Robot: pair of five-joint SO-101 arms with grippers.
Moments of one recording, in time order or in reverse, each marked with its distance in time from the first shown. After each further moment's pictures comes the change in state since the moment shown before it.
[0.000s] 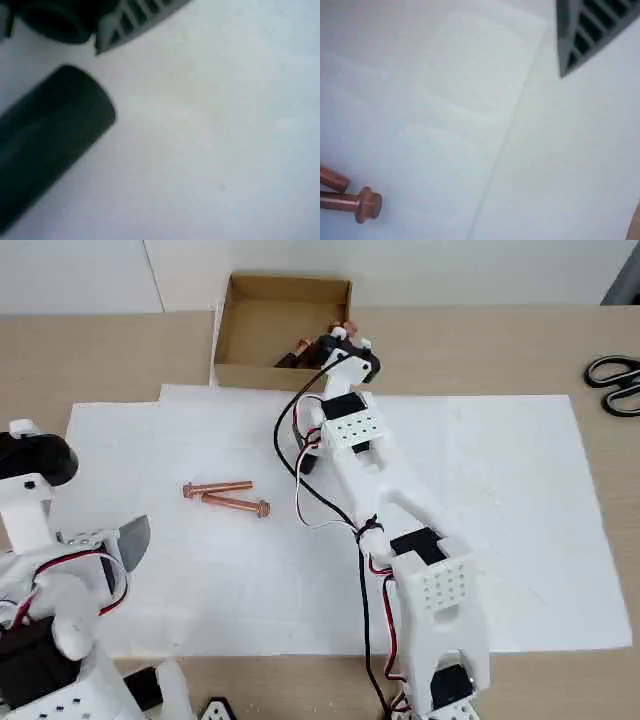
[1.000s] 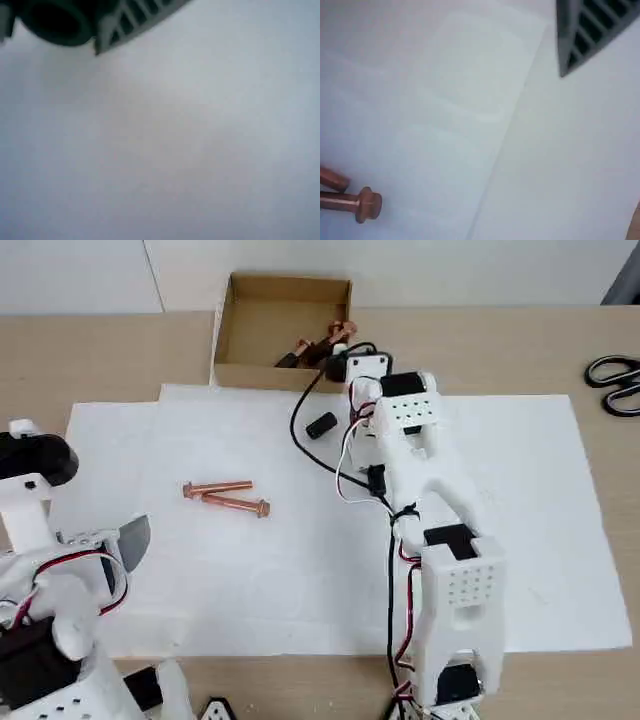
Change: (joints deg) left arm 0.0 0.0 0.0 0.0 0.0; right arm 10.5 -2.8 -3.2 19.3 41.8
